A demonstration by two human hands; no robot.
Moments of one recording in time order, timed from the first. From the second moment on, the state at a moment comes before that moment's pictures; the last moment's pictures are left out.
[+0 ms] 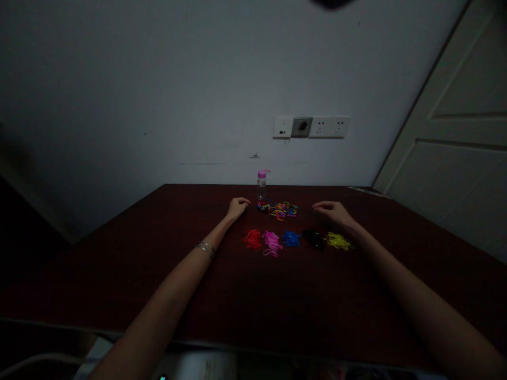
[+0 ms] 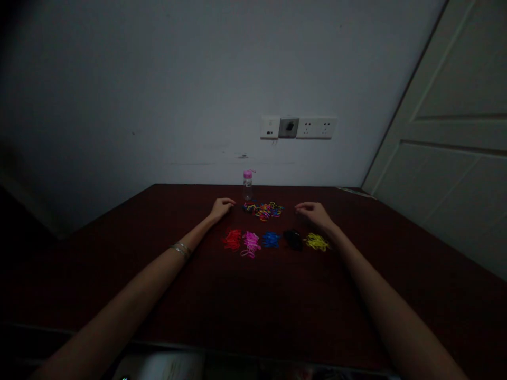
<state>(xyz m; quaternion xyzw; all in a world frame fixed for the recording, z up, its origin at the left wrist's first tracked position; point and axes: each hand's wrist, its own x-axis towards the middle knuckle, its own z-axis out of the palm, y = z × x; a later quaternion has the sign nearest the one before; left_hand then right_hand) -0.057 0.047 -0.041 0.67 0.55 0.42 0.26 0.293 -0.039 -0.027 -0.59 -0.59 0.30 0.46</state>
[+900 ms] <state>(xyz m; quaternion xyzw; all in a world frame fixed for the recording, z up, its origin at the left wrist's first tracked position) -0.042 0.060 -0.033 0.82 0.48 0.26 0.17 0.321 -0.047 -0.042 -0.61 -0.54 0.27 0.52</state>
